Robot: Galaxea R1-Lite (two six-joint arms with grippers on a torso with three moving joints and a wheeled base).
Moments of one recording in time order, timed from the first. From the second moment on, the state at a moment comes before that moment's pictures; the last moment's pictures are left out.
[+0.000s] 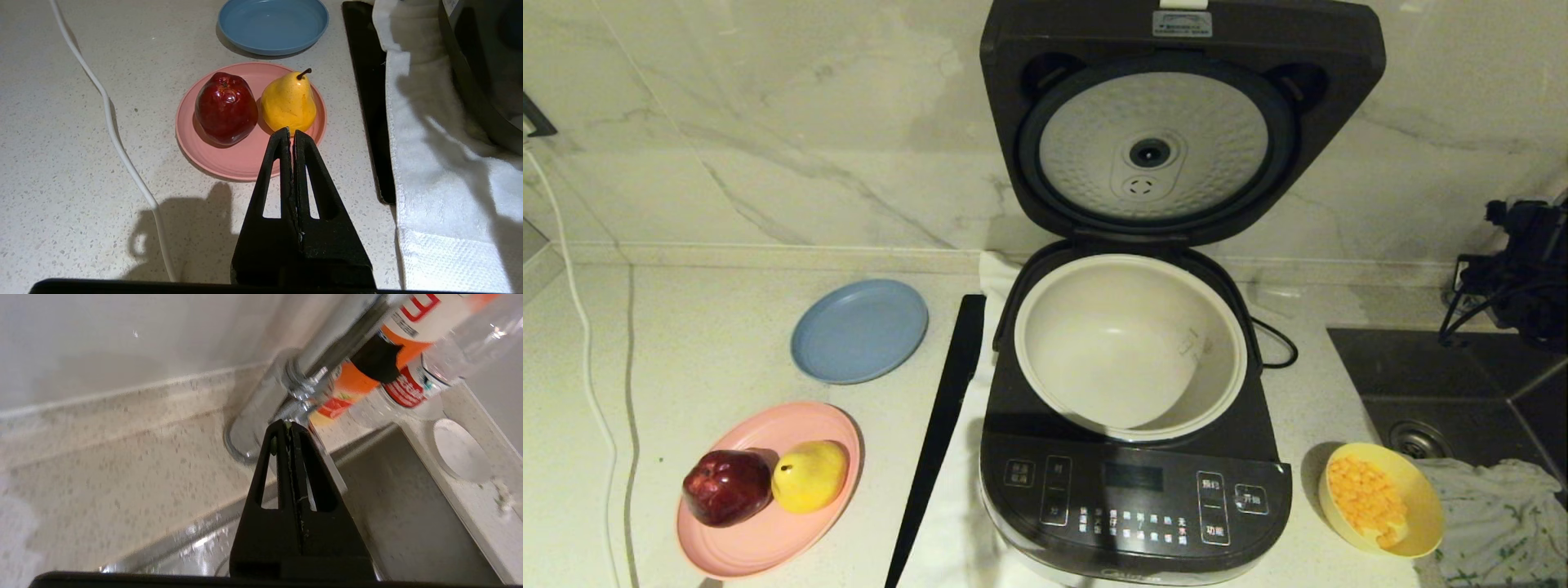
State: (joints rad) left arm 0.00 0.00 0.00 -0.02 -0.02 0.05; right arm -0.32 2.21 -1.53 -0.59 -0.39 -0.12
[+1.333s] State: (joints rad) left arm 0.00 0.00 0.00 -0.02 -0.02 0.05; right arm -0.33 2.15 -1.38 -0.60 -0.42 -0.12
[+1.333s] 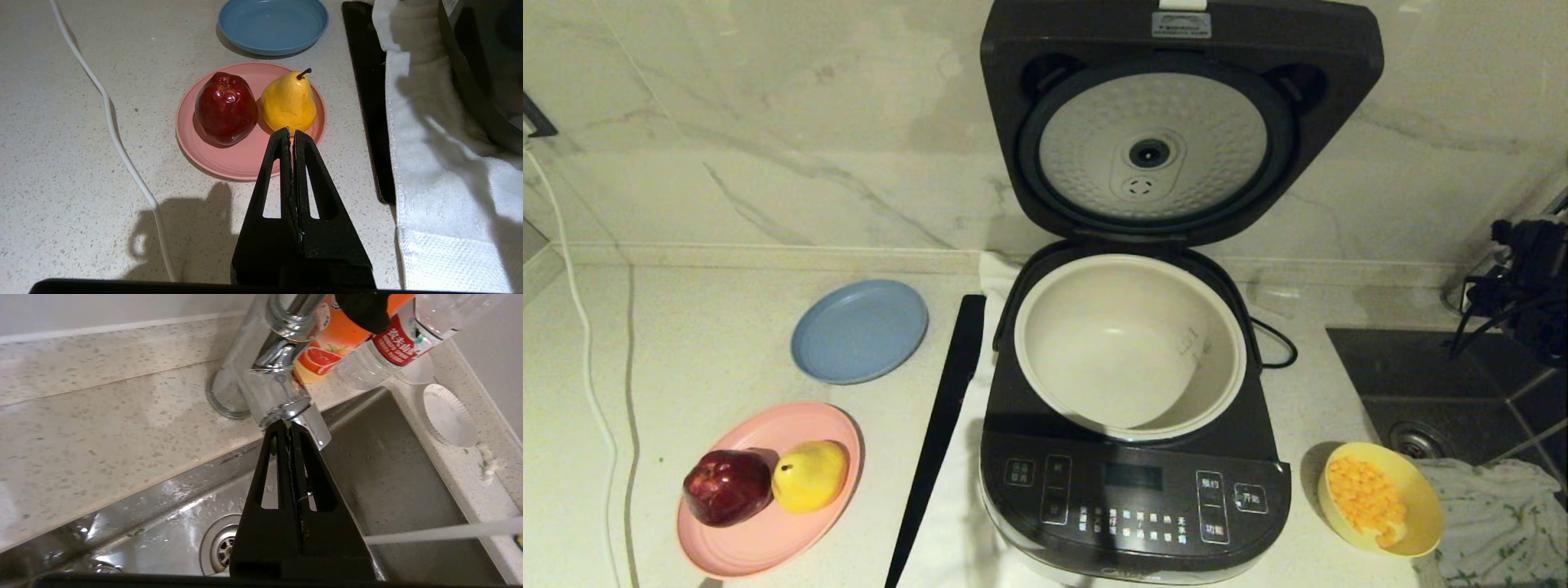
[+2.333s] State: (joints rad) left arm 0.00 0.00 0.00 -0.02 -0.02 0.05; right arm -0.22 1.63 -1.06 0.00 -0.12 0.09
